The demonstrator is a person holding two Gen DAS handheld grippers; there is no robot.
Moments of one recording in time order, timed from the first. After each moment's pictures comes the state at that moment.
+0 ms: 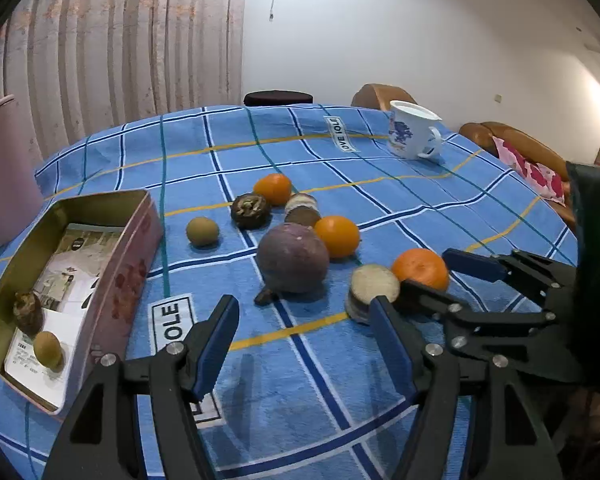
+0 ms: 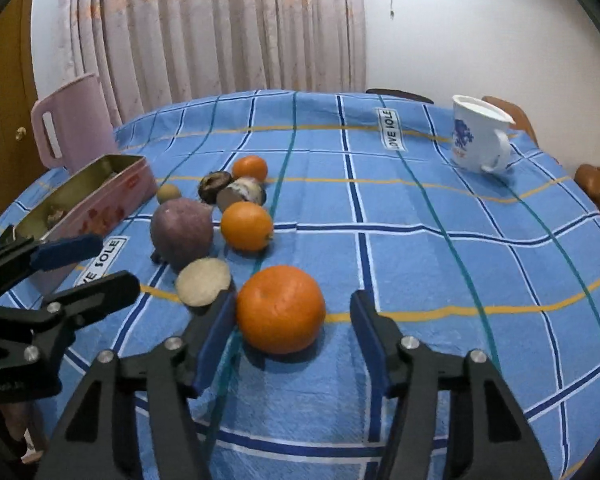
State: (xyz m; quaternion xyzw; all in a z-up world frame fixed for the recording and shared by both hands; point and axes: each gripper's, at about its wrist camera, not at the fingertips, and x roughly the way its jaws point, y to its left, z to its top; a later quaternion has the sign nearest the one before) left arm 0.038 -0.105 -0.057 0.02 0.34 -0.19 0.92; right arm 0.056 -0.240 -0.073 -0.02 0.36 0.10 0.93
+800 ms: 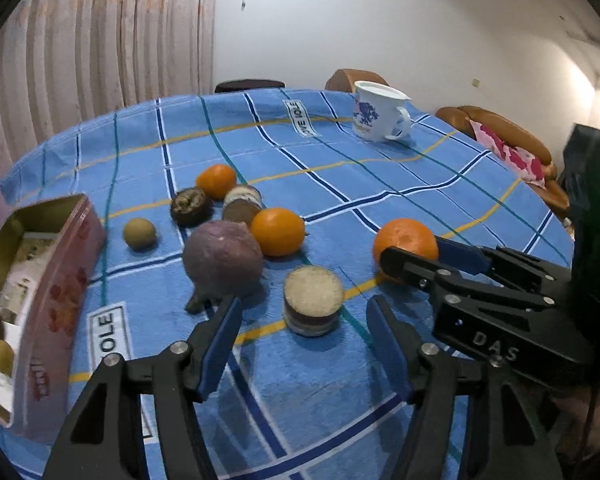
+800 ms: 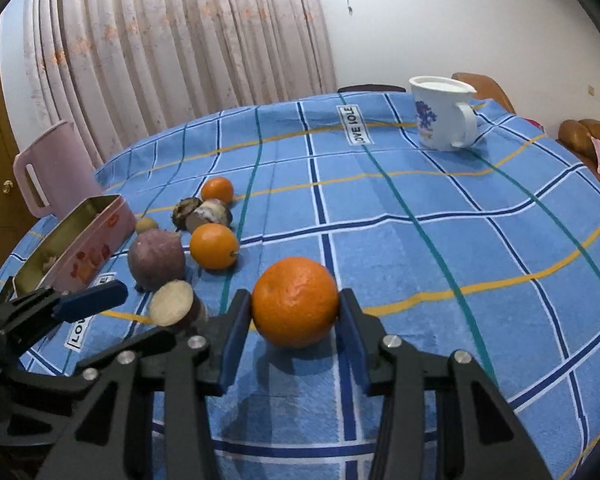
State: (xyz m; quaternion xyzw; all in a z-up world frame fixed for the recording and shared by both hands) left arm 0.050 -0.140 -0.069 0.03 0.37 -0.23 0.90; right arm 0.056 -0.275 -0.072 0.08 0.35 0.07 0.93
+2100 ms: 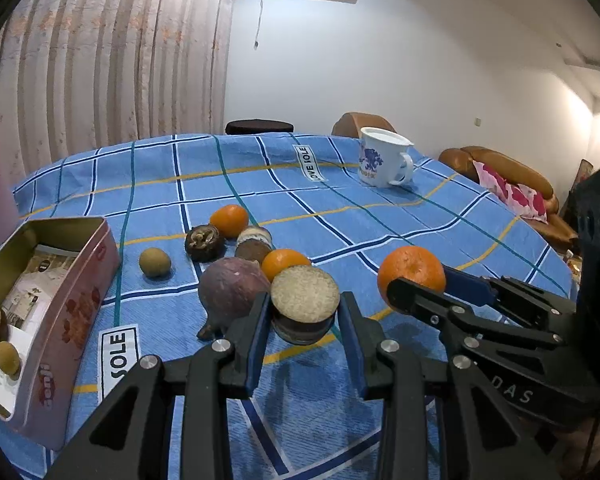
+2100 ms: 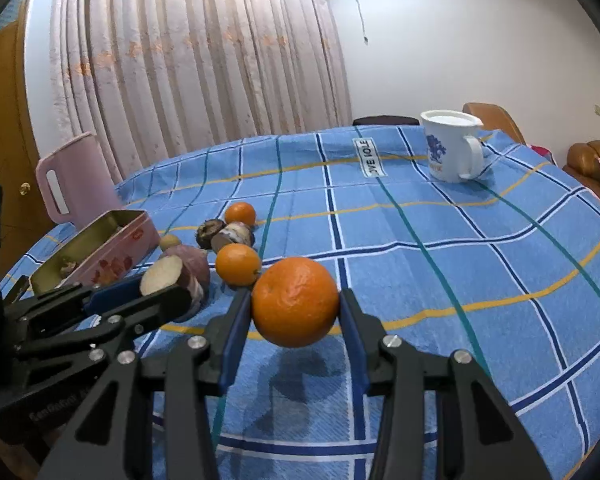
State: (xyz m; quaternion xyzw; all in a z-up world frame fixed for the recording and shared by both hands) left arm 0.035 -0.130 -0.059 0.00 0.28 -0.22 0.93; right arm 0.035 -0.267 -0.064 0.06 0.28 0.10 0.95
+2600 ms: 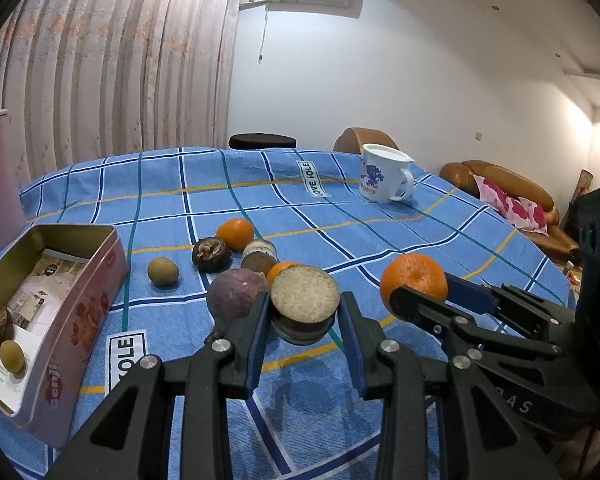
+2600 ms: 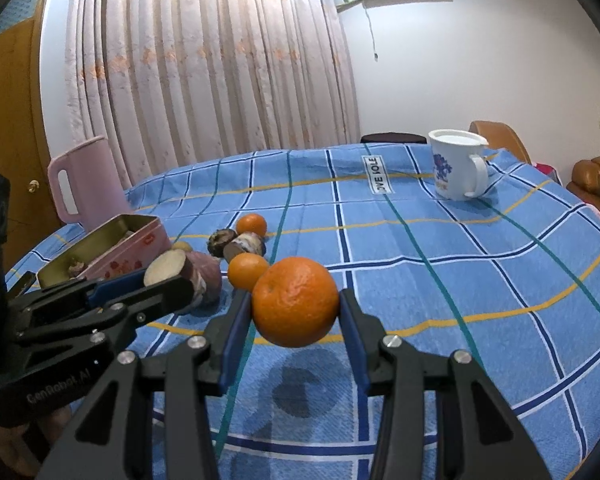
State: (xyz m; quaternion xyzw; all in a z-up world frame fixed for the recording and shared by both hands) left arm 0.029 -0.125 -0.056 -0.01 0.26 -0.22 0.94; right arm 0.026 -0.264 -0.061 0.04 0.25 0.11 0.96
